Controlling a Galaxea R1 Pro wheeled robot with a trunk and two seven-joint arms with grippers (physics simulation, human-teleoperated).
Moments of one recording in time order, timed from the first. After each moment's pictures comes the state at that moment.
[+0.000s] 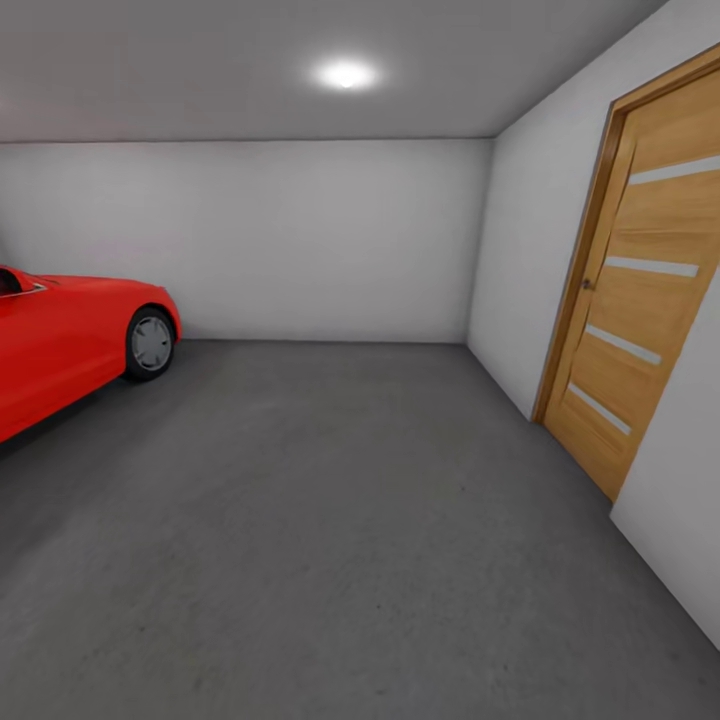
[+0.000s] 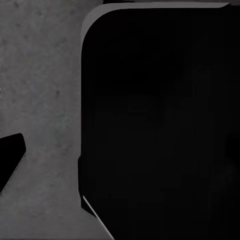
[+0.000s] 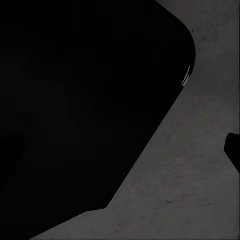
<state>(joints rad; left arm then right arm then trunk) 0.00 0.02 0.01 -0.03 0.05 -0.02 0.00 0.00 0.00 0.55 0.00 -0.04 -0.04 0.00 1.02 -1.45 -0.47</state>
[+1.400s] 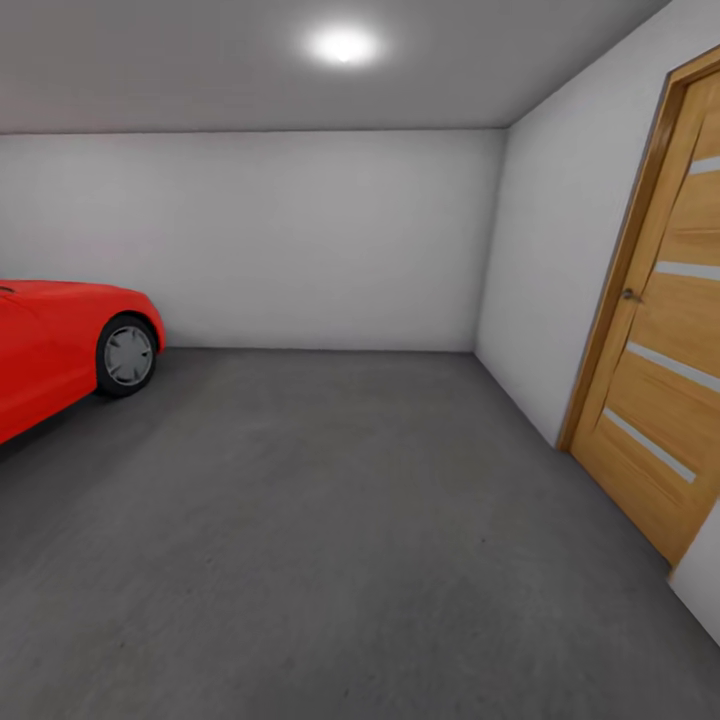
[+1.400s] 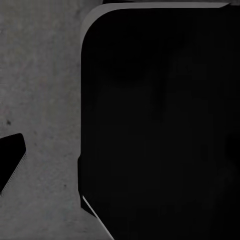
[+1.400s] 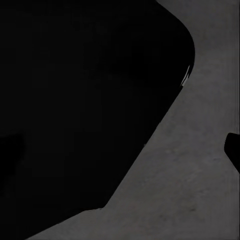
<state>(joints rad) 0.00 0.01 0.01 -0.03 0.05 -0.02 0.00 0.00 0.00 0.55 0.00 -0.04 -0.04 0.00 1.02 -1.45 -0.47</state>
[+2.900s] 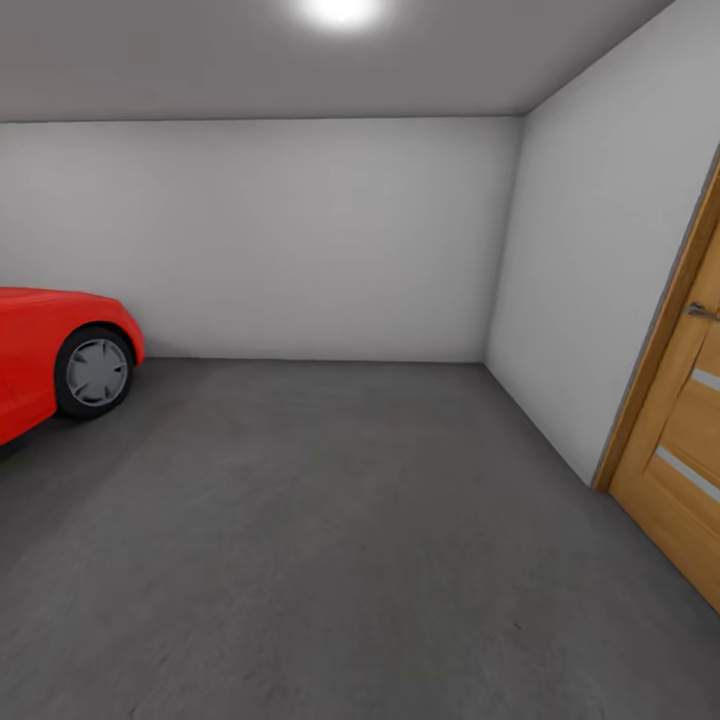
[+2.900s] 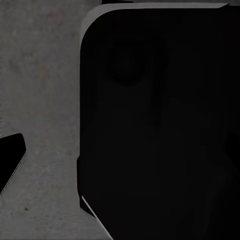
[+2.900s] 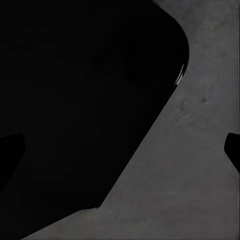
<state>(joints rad) 0.00 0.01 0.01 -0.03 0.05 -0.02 0.00 0.00 -0.01 0.55 0.00 -0.04 -0.04 0.00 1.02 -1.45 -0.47</state>
